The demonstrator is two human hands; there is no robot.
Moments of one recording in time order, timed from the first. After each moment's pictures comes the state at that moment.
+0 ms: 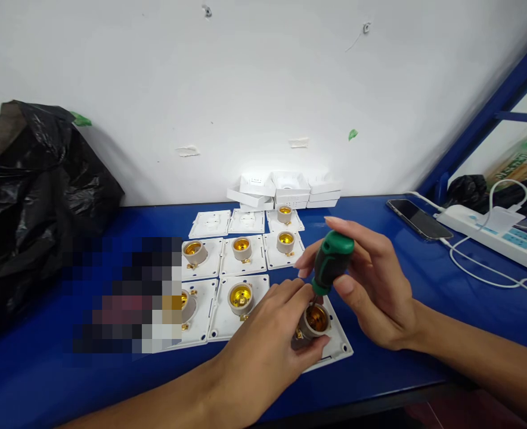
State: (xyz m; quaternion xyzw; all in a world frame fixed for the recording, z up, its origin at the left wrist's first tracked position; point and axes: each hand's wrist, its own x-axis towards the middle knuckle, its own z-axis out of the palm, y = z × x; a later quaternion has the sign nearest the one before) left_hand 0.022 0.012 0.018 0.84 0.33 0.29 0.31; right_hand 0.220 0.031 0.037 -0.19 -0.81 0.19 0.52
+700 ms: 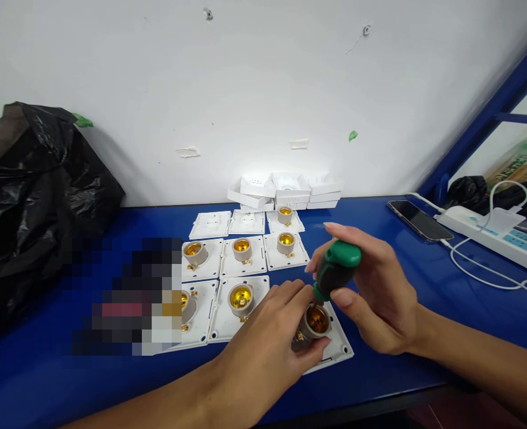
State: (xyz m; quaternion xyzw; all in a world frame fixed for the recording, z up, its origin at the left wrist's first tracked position) left_hand 0.022 0.010 0.023 0.84 0.35 0.27 0.30; right_hand 0.217 0.031 0.039 -0.19 -0.81 0.11 0.54
